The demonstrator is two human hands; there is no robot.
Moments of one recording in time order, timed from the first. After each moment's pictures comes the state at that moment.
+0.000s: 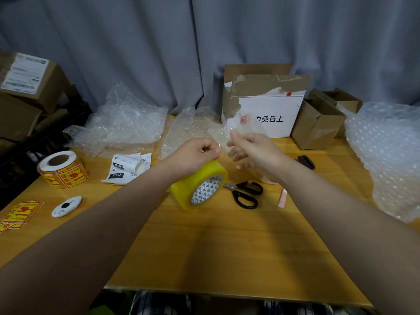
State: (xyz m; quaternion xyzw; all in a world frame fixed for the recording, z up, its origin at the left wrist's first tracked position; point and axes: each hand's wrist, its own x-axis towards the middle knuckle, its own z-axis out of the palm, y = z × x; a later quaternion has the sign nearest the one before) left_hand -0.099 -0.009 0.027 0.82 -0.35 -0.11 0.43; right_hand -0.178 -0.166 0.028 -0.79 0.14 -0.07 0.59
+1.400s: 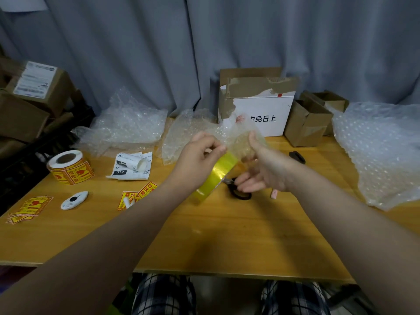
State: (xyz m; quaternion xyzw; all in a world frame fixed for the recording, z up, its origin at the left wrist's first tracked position) left_hand -0.157 0.000 0.023 0.76 -0.39 0.06 0.51; right_hand -0.234 -0.153 0.042 -0.70 0.29 0.07 0.65
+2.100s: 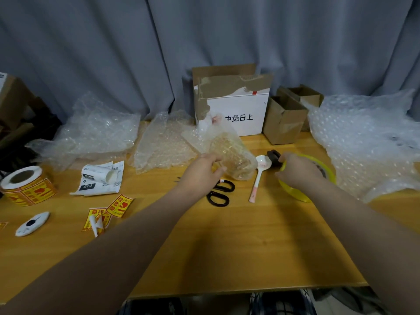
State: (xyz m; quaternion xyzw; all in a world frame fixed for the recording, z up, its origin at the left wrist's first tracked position) left_hand -0.148 -0.073 -0.012 0.86 -0.38 -0.06 0.33; right_hand -0.257 -0.278 -0.012 -0.91 0.39 0.00 0.14
